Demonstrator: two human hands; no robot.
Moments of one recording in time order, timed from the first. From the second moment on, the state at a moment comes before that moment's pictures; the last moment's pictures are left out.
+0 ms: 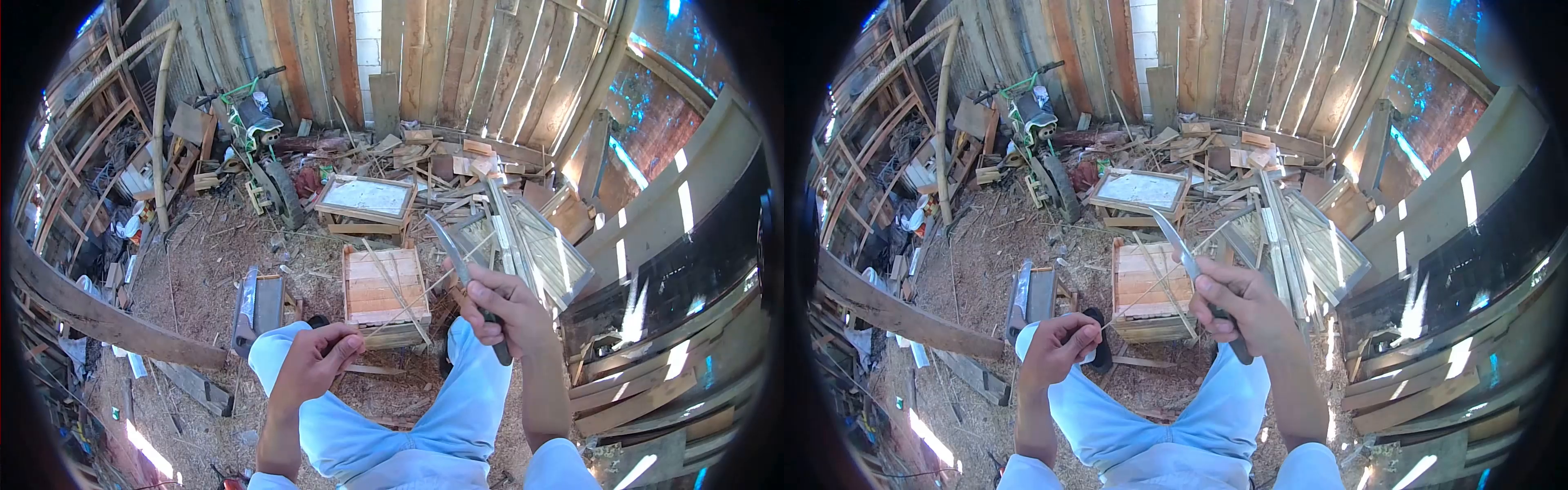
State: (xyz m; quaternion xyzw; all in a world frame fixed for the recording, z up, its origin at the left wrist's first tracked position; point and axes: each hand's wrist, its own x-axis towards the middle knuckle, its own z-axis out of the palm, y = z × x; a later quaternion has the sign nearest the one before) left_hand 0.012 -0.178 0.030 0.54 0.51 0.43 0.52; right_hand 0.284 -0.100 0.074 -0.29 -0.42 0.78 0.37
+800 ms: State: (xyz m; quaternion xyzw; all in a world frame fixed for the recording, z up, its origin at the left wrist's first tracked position) left_hand 0.052 -0.102 0.004 0.47 0.37 0.69 0.42; right_hand 0.223 -0.118 0.027 -0.36 -0.39 0.77 0.35
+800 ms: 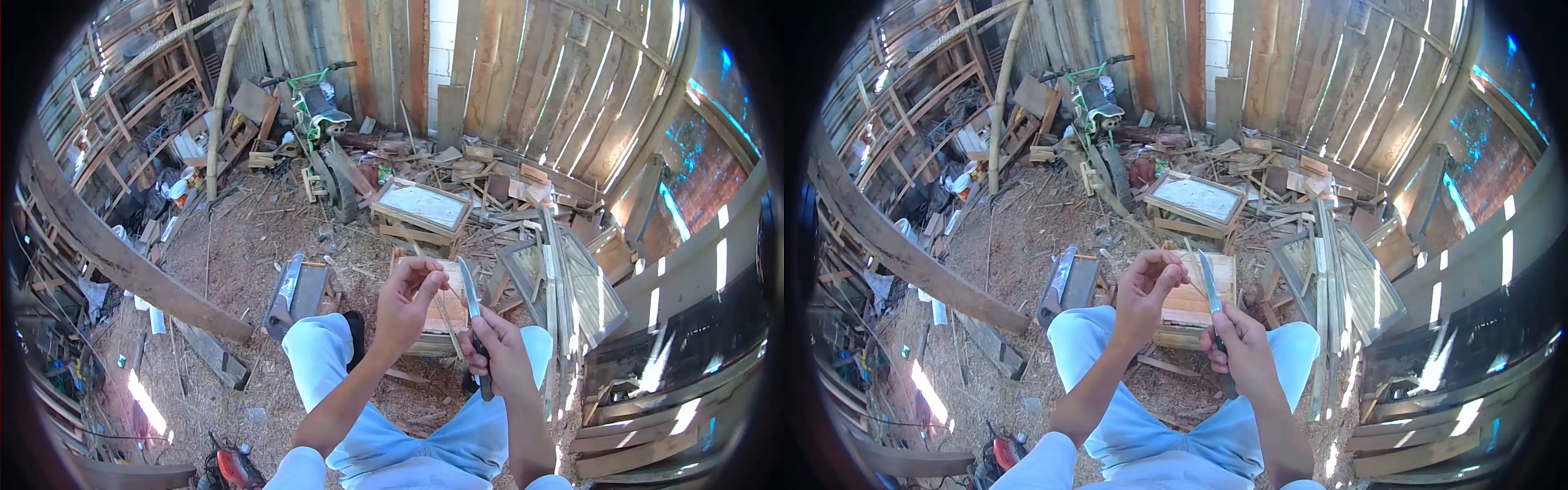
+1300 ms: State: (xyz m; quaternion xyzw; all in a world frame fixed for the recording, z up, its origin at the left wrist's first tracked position) left_hand 0.012 -0.137 0.032 0.45 0.37 0.75 0.31; right_hand 0.233 -0.083 0.011 -0.48 -0.70 0.32 0.43
